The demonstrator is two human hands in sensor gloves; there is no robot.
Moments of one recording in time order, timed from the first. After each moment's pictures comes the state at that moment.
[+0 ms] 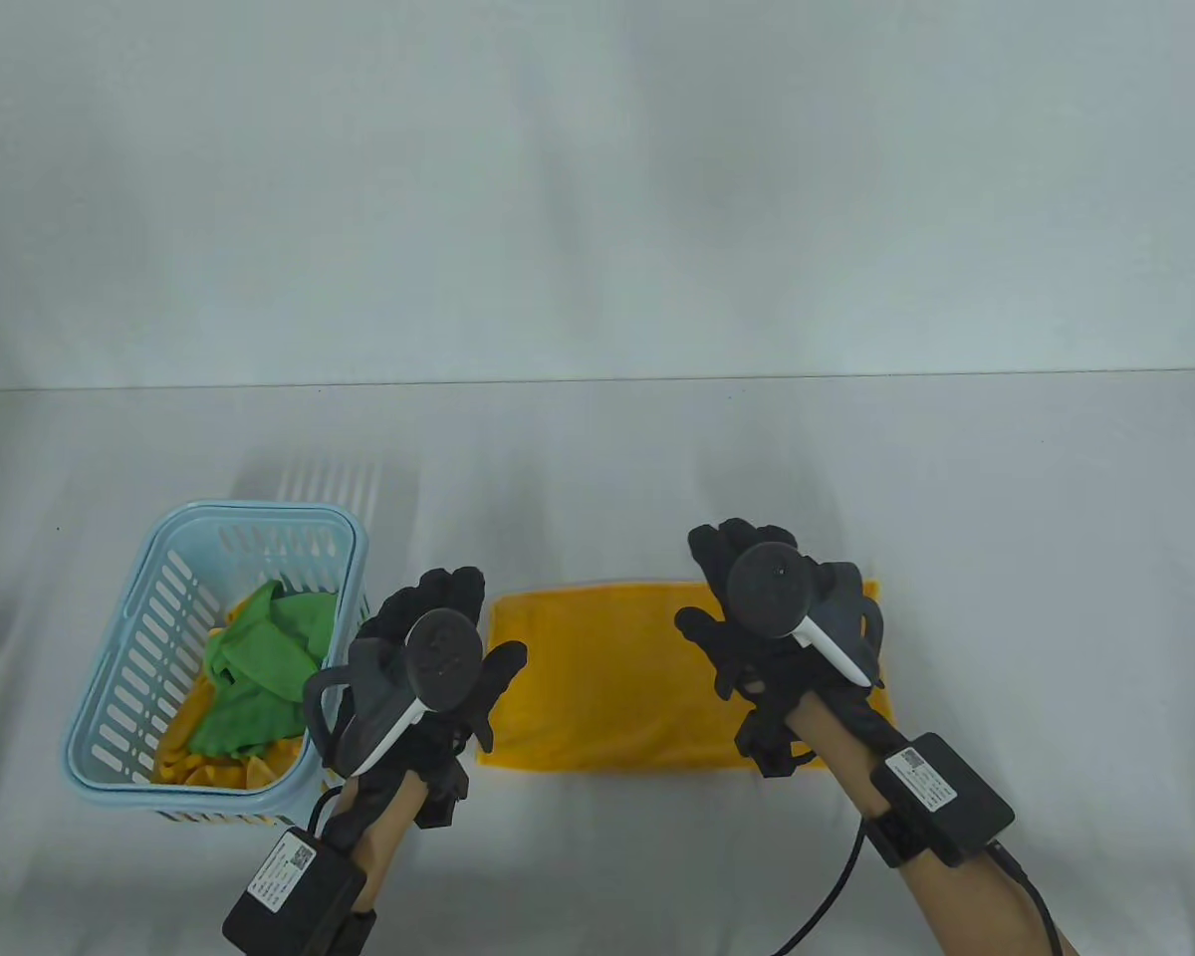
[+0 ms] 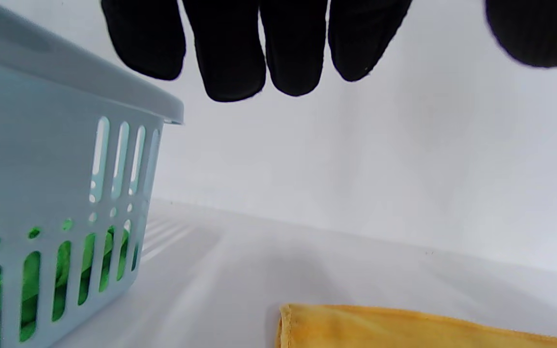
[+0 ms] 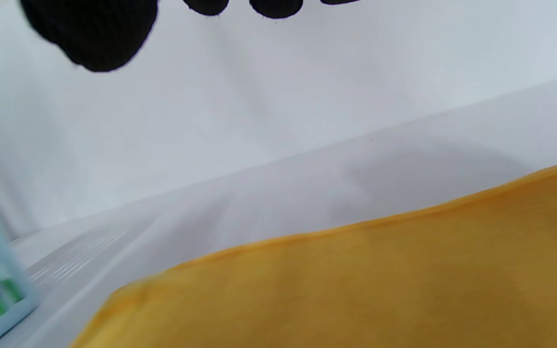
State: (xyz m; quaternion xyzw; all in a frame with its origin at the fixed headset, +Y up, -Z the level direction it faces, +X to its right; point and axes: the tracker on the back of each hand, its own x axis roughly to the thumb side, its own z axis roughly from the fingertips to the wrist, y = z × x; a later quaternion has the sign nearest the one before) left_hand -0.174 -0.635 -0.307 0.06 -0.01 0.10 0.99; right_hand 0.115 -0.639 -0.355 0.08 0.01 0.98 0.19
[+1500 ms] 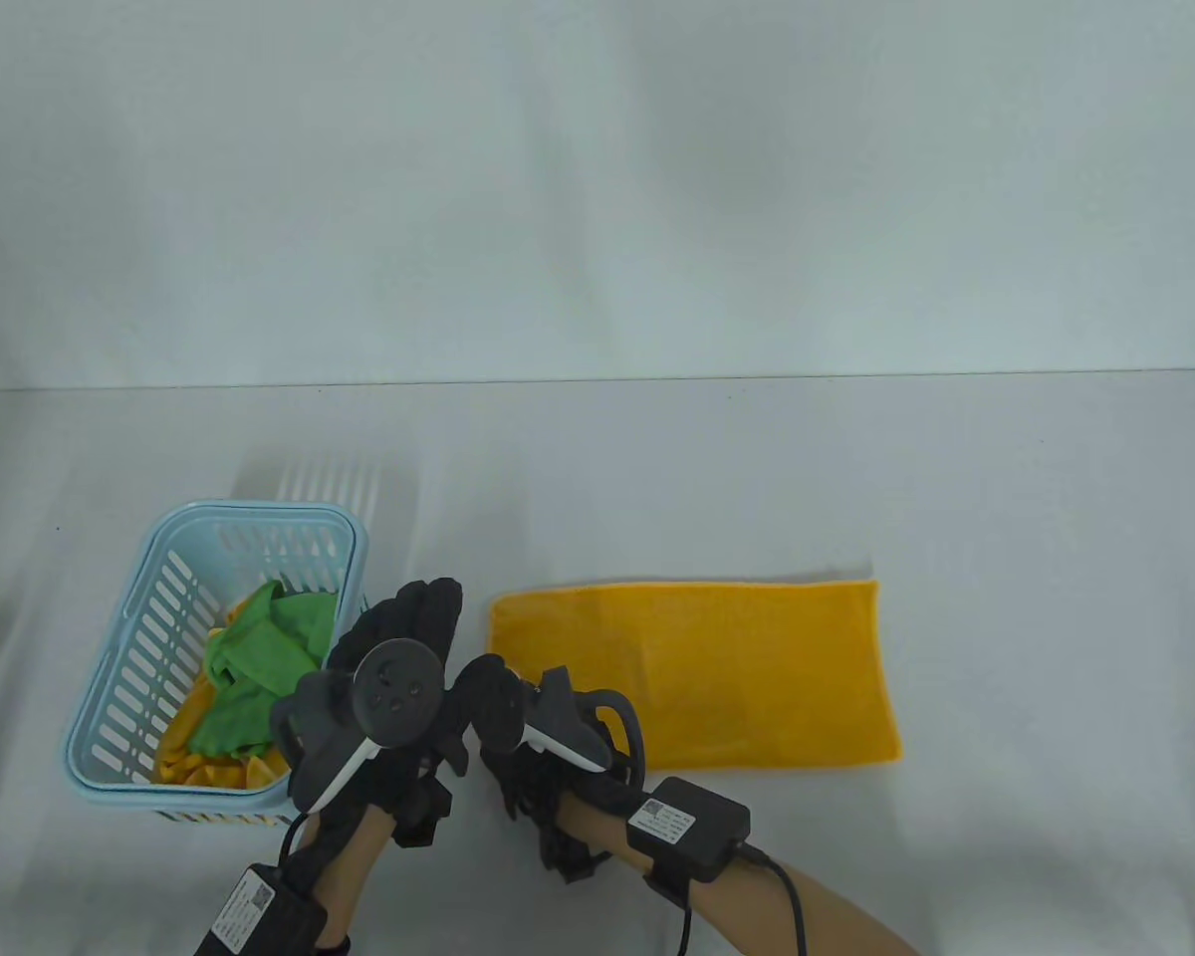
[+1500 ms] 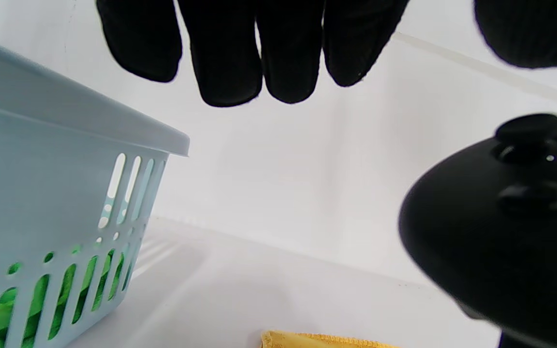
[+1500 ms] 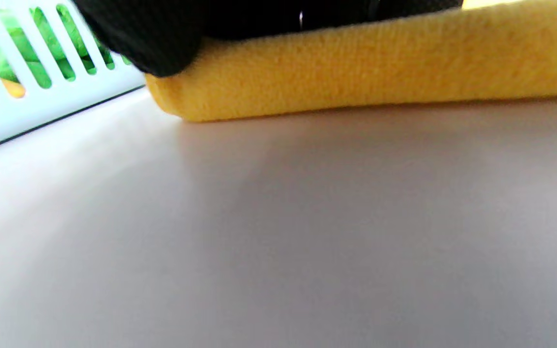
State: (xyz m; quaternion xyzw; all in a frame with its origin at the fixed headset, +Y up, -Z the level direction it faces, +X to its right) left_hand -0.191 -0.625 -0.288 0.09 -0.02 0.14 0.99; right_hand -0.061 -0.754 -0.329 0.15 0.12 0.97 0.12
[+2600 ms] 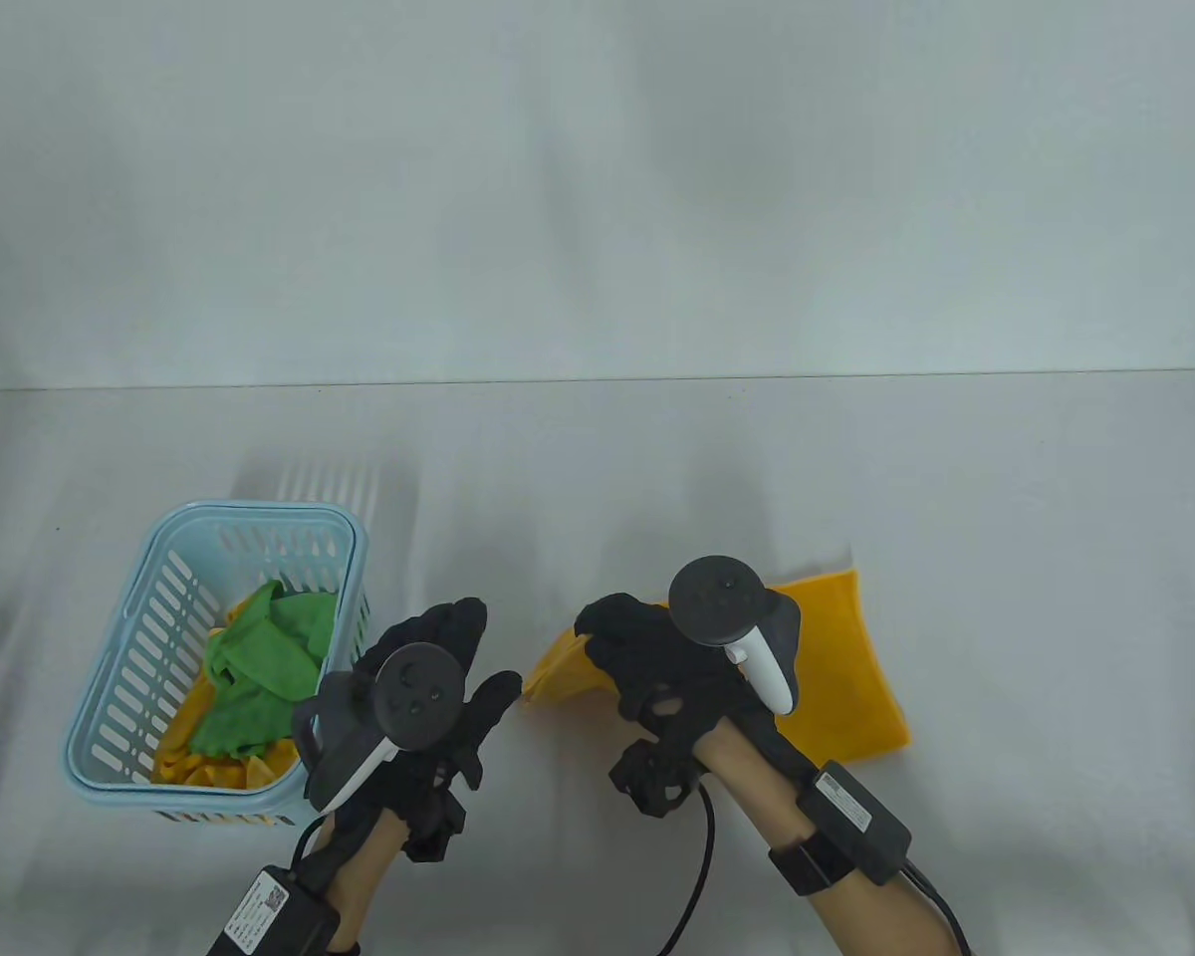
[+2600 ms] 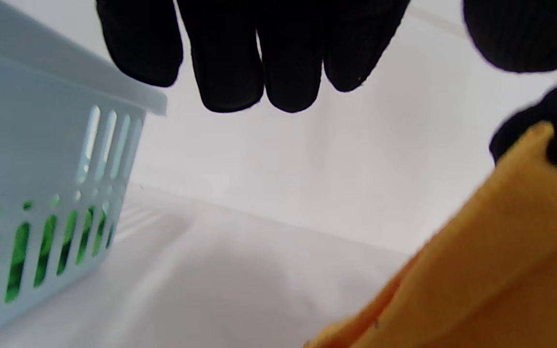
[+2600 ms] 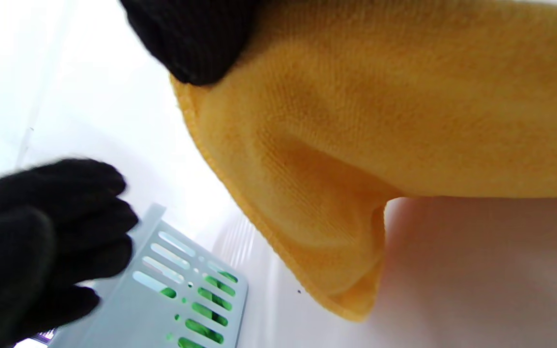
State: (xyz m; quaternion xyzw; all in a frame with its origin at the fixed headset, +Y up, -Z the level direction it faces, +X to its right) left_hand -0.176 -0.639 -0.291 0.03 -0.06 0.15 0.99; right_hand 0.065 -0.646 -0.346 0.07 0.10 0.89 0.44
